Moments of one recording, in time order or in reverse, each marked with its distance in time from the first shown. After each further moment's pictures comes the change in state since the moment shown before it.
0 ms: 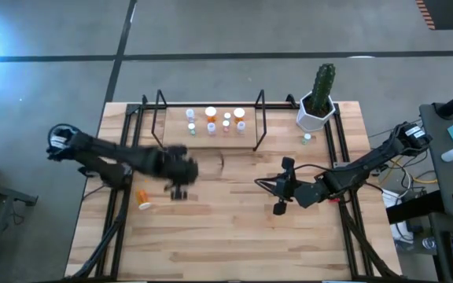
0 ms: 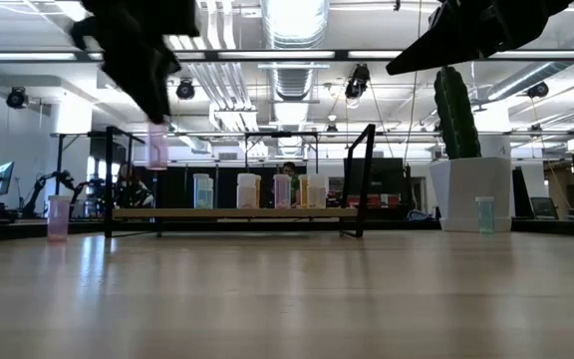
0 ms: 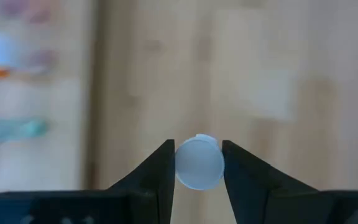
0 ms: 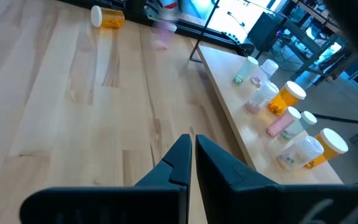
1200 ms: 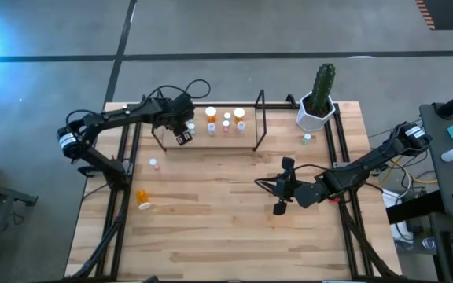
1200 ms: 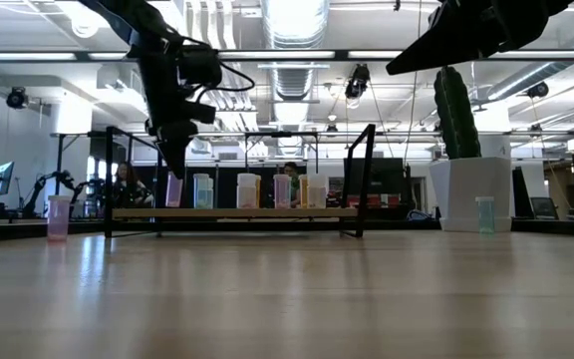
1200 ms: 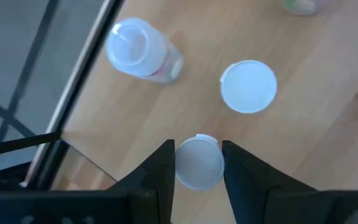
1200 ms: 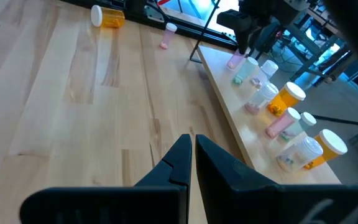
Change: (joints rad) left arm 0.760 0.115 -0.034 0.167 0.043 0.290; right arm 0.000 0.000 0.000 0.000 0.000 -0.008
